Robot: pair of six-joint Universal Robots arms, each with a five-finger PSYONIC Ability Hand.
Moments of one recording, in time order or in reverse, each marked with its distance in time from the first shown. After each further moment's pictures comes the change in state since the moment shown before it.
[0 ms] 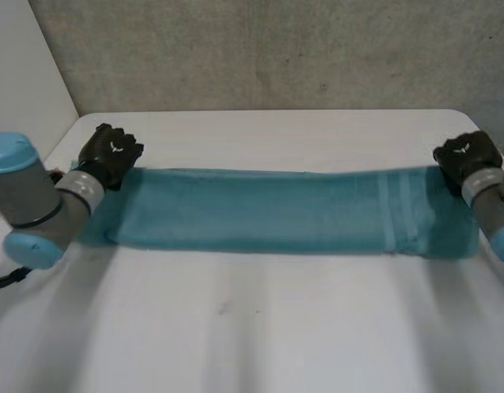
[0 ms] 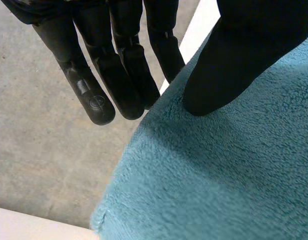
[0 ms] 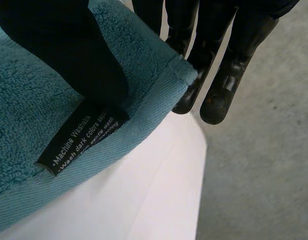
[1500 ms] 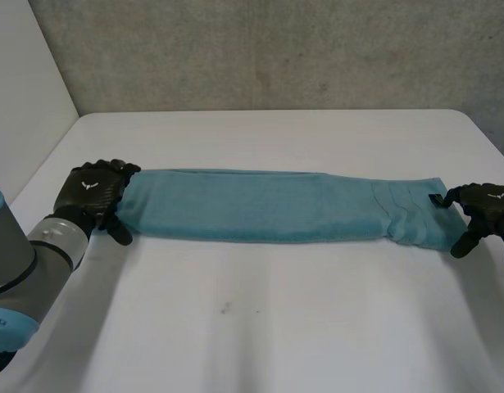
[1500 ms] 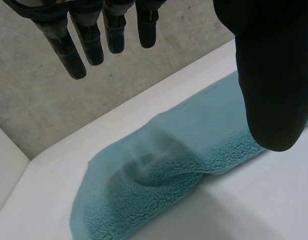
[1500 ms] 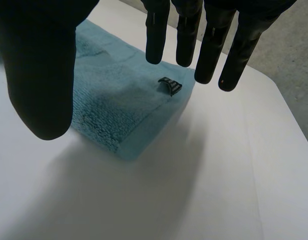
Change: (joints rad) left arm -0.032 0.416 -0.549 0.021 -0.148 -0.570; right arm -0.206 -0.206 0.362 0.096 -0.250 0.393; left_hand -0.937 -0.994 -0.978 -0.988 -0.919; right_hand -0.630 -0.778 -0.782 -0.783 -0.763
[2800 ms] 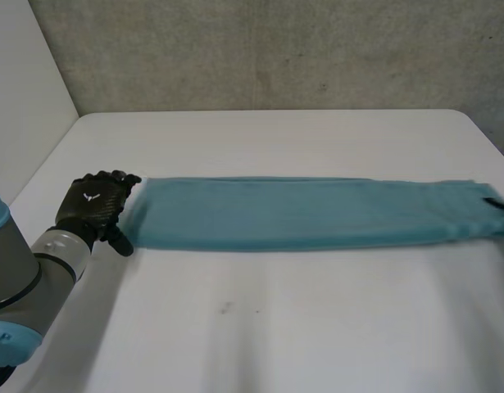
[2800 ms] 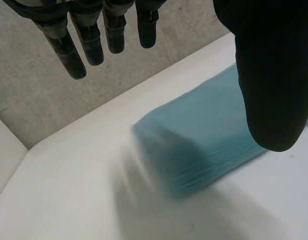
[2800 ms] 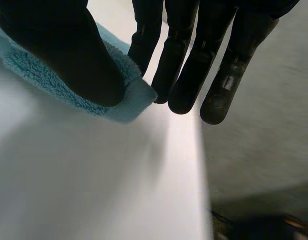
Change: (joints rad) left arm -0.010 0.005 -0.058 0.030 -0.027 -0.002; right arm -0.156 0.135 -0.160 -0.092 0.172 -0.206; left_hand 0.000 0.000 0.000 0.000 0.000; right_hand 0.608 0.781 0.776 0.781 0.737
